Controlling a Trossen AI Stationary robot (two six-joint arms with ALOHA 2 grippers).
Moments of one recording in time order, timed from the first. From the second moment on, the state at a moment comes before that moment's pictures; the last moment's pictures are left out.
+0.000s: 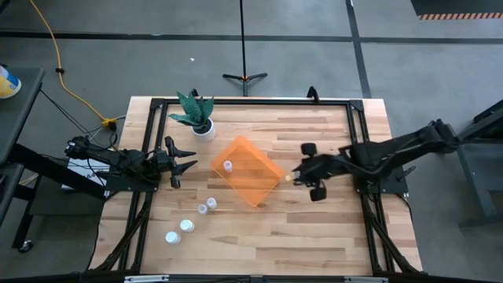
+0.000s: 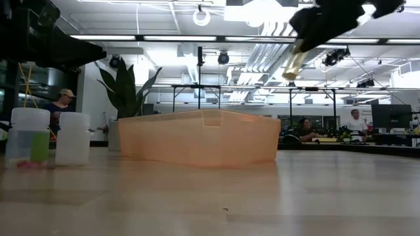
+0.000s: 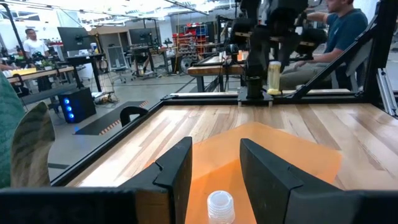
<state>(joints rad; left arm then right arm) -0.32 0.01 0.02 0.05 -0.57 0.12 0.21 1.18 0.91 -0.54 0.17 -0.10</state>
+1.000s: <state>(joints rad) -0.32 0.02 0.02 0.04 -0.57 0.12 -0.04 1.80 1.32 -0.77 -0.07 -0.34</state>
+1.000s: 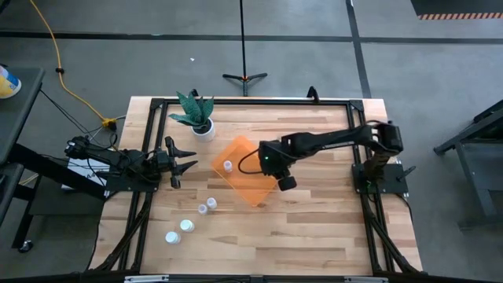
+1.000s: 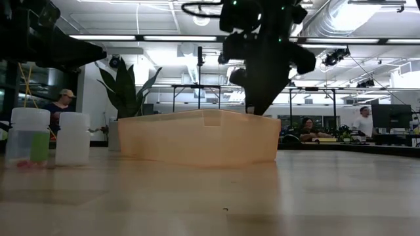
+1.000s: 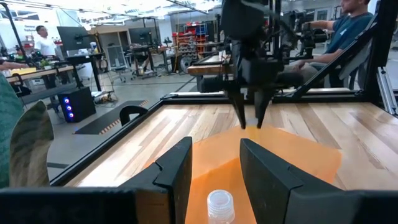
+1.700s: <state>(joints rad) -0.32 0.02 0.02 0.04 -0.57 0.12 -0.08 1.85 1.31 -0.70 -0.16 -0.32</state>
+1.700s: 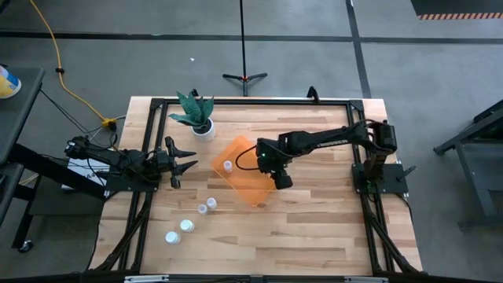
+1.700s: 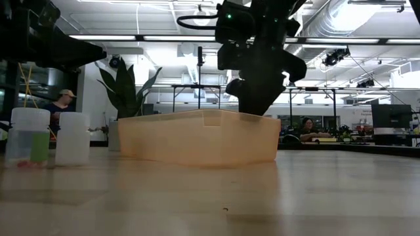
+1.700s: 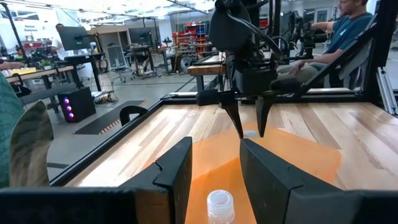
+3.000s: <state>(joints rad) -0.32 0.02 0.02 0.05 -0.57 0.10 -0.02 0.44 0.27 0.02 0.05 0.02</state>
